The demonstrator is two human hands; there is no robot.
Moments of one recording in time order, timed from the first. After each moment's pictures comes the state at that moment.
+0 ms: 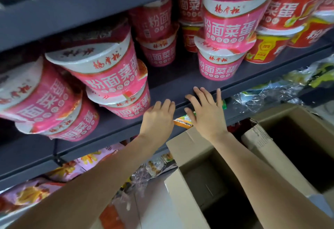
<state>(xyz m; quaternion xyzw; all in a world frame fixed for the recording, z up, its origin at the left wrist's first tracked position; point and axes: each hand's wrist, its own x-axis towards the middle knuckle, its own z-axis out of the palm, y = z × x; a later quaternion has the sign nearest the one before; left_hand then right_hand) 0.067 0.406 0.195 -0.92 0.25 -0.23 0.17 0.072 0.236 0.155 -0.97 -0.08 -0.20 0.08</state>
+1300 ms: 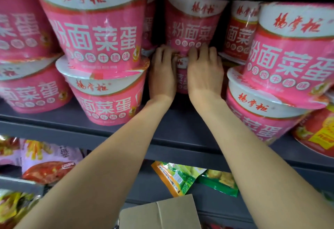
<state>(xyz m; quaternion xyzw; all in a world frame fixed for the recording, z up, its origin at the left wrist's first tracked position) 0.248 0.369 0.200 -0.80 -0.03 -0.52 -0.31 0.263 0.279 0.229 -0.84 -0.20 -0.51 0.03</state>
